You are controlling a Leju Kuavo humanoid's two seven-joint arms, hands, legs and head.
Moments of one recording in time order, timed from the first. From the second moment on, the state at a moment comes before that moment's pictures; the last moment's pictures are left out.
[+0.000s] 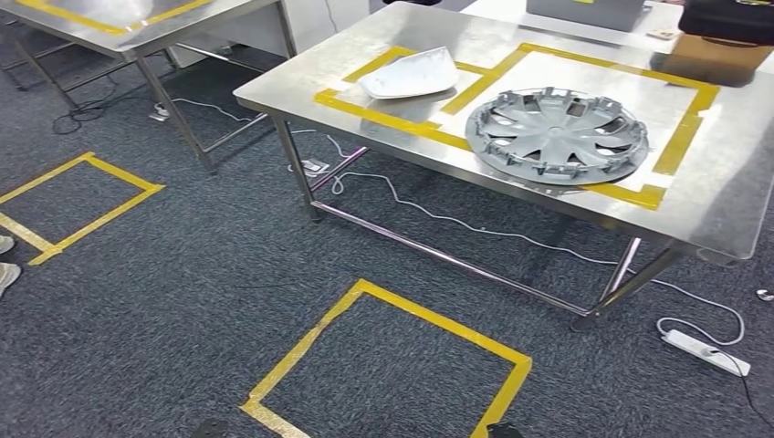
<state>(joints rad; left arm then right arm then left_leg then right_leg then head) -0.07 -0.08 0.44 -0.21 -0.77 0.16 -0.04 -0.12 0.19 -1.15 -0.19 1.37 -0.13 0.03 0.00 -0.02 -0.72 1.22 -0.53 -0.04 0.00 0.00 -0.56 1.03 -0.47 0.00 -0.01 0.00</state>
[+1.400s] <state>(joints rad) -0.07 -0.09 0.44 -0.21 -0.77 0.16 -0.06 -0.12 0.20 -1.15 -0.19 1.37 -0.13 0.05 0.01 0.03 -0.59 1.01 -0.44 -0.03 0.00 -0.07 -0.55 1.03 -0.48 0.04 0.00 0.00</state>
